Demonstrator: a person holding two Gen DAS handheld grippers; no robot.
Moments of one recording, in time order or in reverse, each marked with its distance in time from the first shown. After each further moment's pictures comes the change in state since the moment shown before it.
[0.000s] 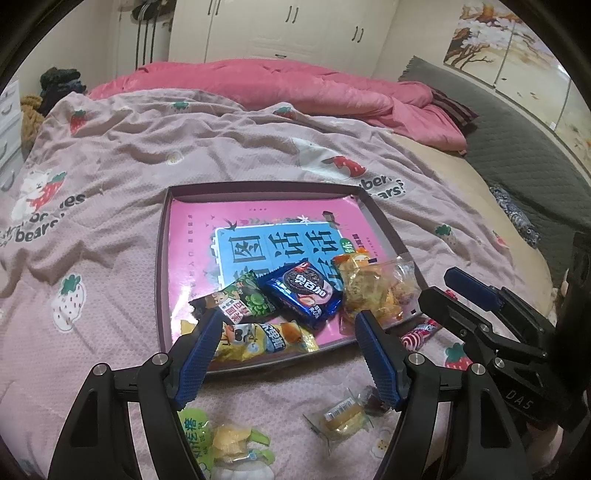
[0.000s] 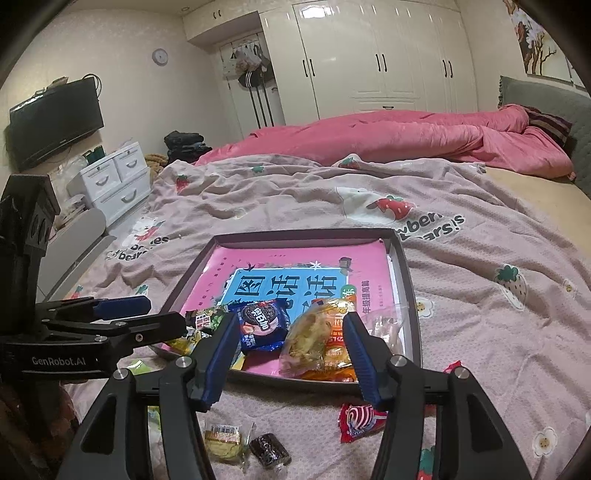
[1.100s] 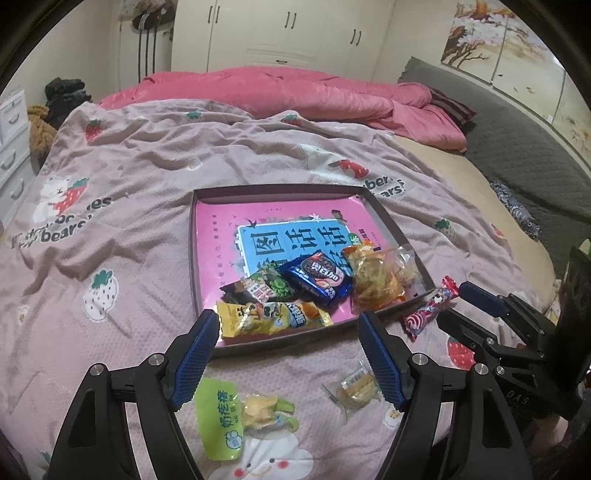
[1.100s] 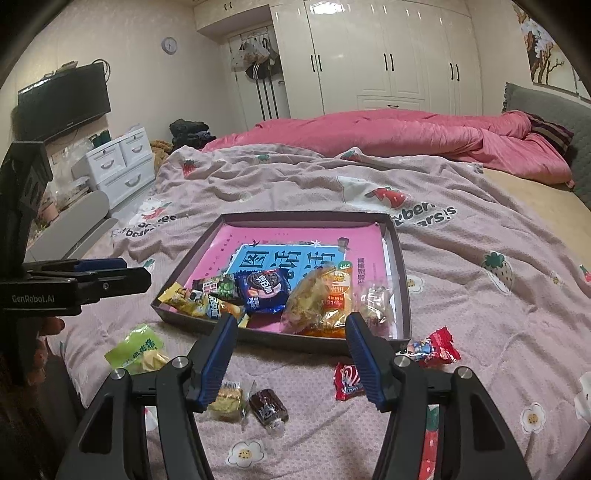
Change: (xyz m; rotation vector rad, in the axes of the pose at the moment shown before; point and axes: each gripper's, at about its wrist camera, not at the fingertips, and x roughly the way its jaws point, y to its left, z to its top) left arm -0.037 0.013 -0.015 0.026 -0.015 0.029; right arm -0.027 0.007 -0.026 -0.050 0.034 -0.012
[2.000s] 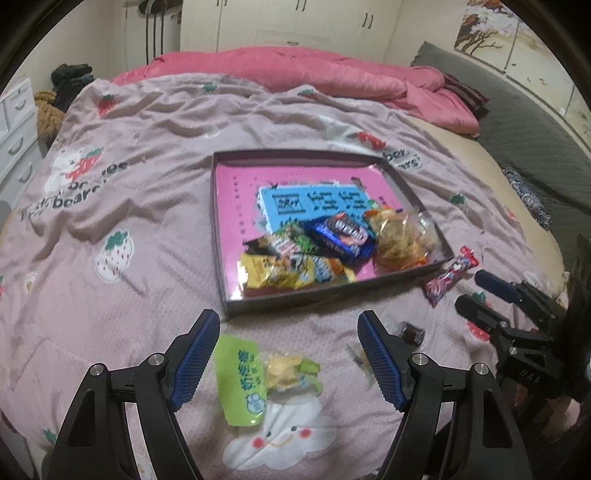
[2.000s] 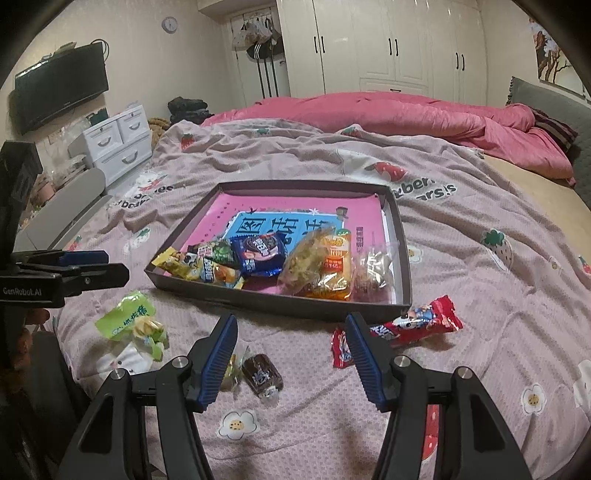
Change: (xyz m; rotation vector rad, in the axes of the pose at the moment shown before) left arm 0.005 0.017 -0.028 -0.016 0.085 0.048; right arm 0.008 0.001 -0.021 -0.024 0.091 -0.017
